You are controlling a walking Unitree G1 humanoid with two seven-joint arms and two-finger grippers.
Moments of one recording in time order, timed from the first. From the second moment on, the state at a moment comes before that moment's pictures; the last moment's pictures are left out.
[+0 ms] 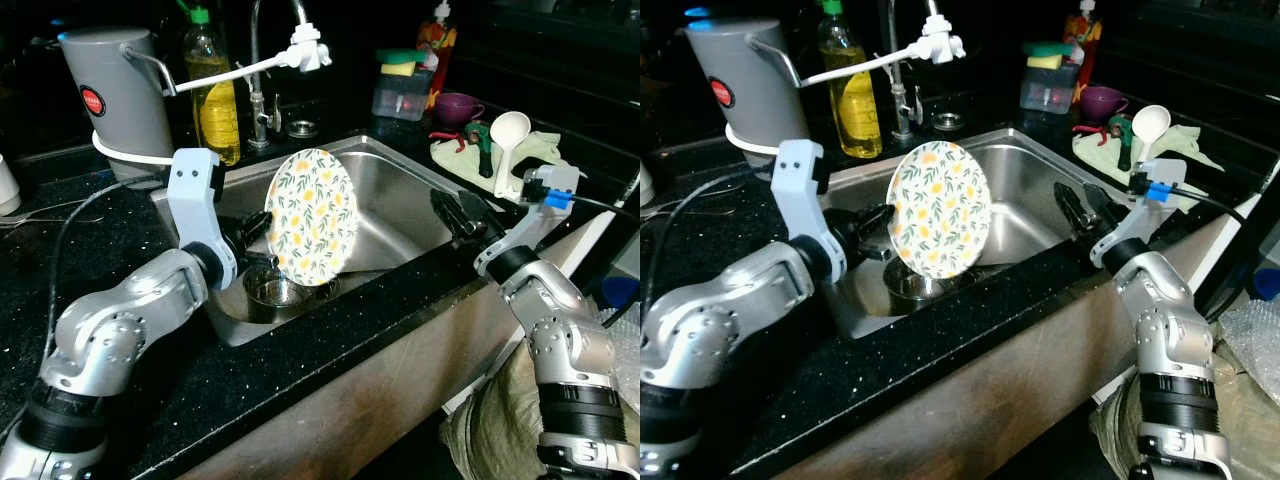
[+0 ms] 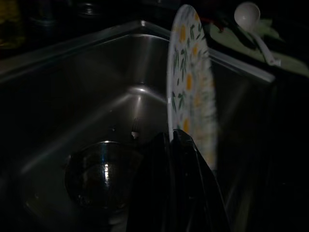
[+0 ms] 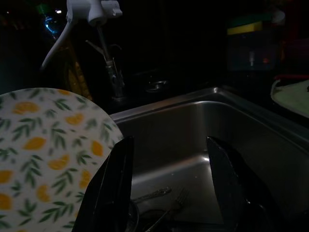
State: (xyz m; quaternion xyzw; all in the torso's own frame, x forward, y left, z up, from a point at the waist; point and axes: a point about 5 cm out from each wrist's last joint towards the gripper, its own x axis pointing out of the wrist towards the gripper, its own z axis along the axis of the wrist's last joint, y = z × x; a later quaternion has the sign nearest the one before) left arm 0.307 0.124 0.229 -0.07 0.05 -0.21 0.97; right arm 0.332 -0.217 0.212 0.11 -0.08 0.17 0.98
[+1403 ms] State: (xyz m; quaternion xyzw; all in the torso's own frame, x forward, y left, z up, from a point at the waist) left arm 0.310 0.094 0.248 -0.07 -0.10 -0.26 0.96; right arm 0.323 -0.175 0.199 0.13 -0.07 0.24 0.96
